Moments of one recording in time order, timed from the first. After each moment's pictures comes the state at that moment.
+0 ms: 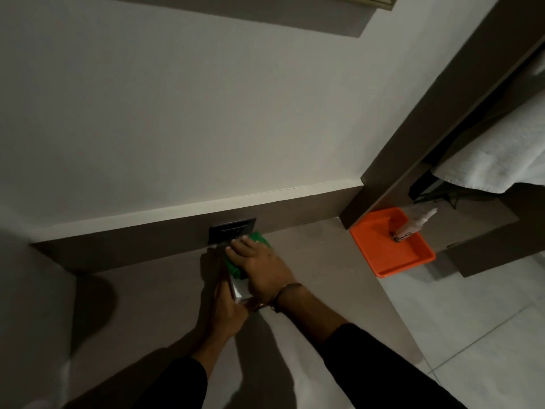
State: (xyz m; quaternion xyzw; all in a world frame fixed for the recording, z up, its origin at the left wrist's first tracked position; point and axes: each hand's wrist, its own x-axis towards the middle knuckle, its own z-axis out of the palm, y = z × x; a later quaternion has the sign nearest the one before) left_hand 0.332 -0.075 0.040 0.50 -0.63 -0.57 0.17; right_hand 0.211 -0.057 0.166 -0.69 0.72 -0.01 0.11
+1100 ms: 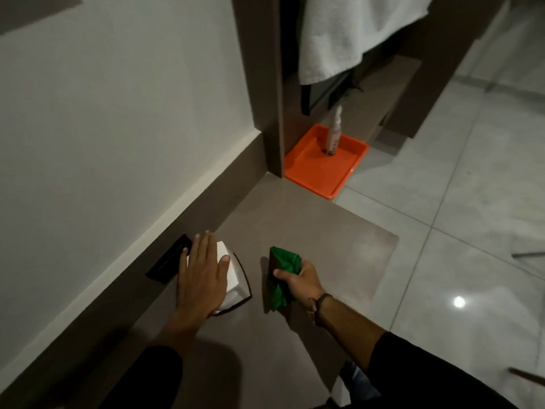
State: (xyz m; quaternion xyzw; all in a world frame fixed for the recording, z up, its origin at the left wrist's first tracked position) left_hand 0.261 -0.130 0.101 0.19 -0.98 -0.10 0.00; right_hand 0.182 0.090 0.082 0.10 0.66 -0.67 0.33
